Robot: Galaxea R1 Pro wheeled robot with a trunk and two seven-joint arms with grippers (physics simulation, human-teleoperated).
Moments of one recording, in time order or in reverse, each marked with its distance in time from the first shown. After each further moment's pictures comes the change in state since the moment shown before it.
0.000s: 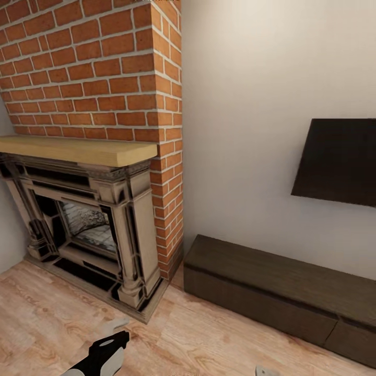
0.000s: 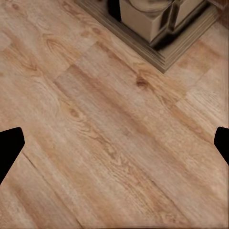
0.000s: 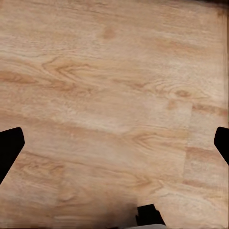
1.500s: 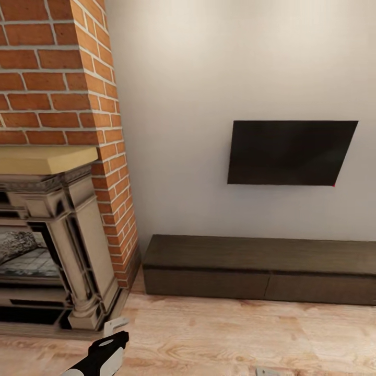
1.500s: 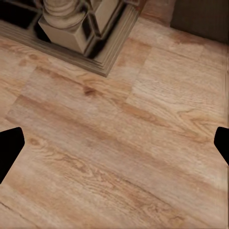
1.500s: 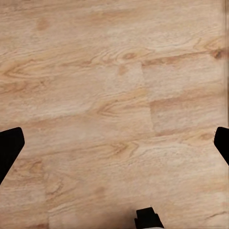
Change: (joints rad) left arm 0.000 0.003 0.000 0.000 -0.001 0.000 0.000; right arm 0.000 0.000 0.002 0.000 0.001 -0.005 -0.009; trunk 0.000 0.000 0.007
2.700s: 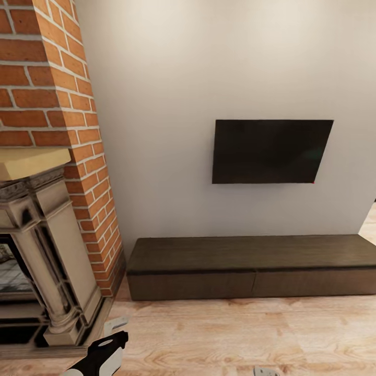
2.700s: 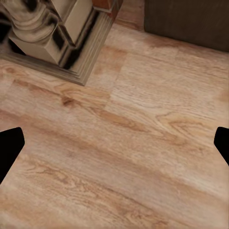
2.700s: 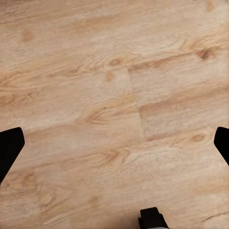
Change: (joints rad) left arm 0.000 0.004 0.000 0.000 0.000 0.000 0.000; right arm 0.000 0.006 0.002 -0.003 0.001 -0.001 0.012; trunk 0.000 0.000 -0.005
